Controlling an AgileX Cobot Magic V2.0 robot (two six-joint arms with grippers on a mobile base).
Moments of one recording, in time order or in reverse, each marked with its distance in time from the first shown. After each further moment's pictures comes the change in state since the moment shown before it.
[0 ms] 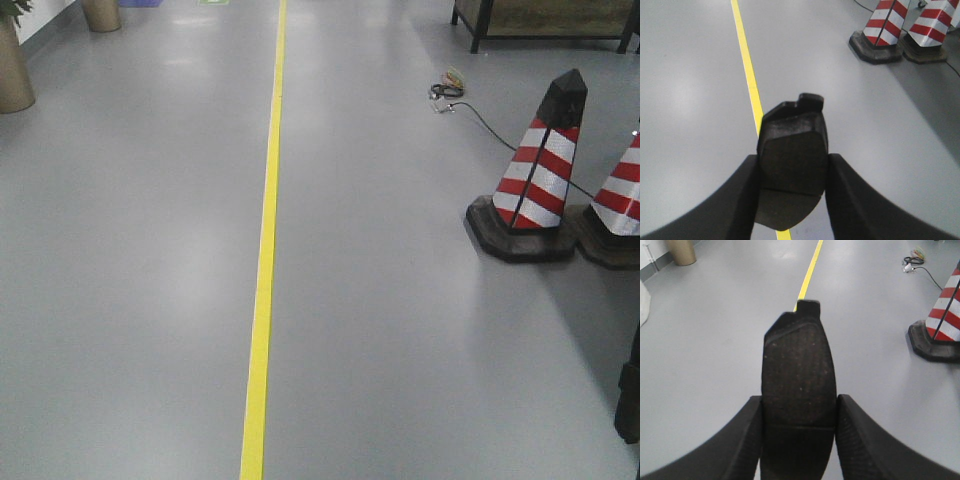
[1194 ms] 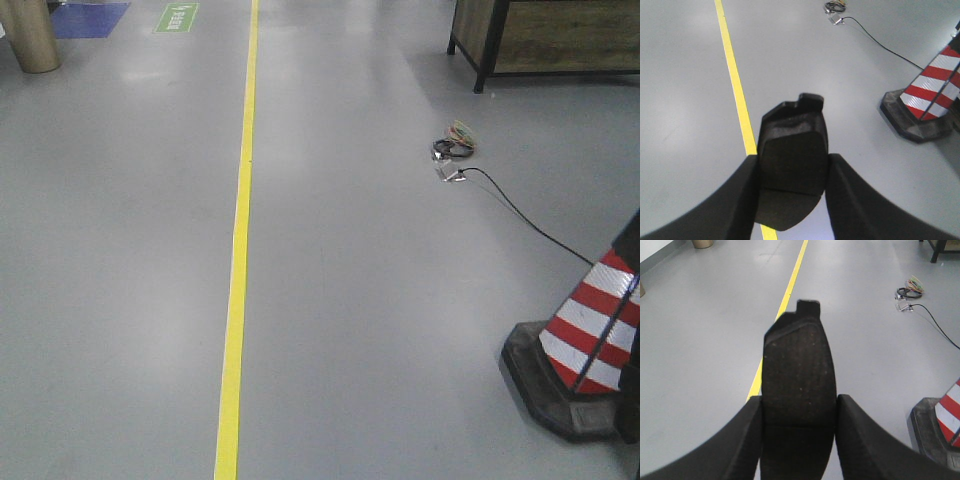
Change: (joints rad) left arm 0.000 0.000 0.000 0.000 0.000 0.000; right arm 0.000 0.000 0.000 0.000 0.000 0.000
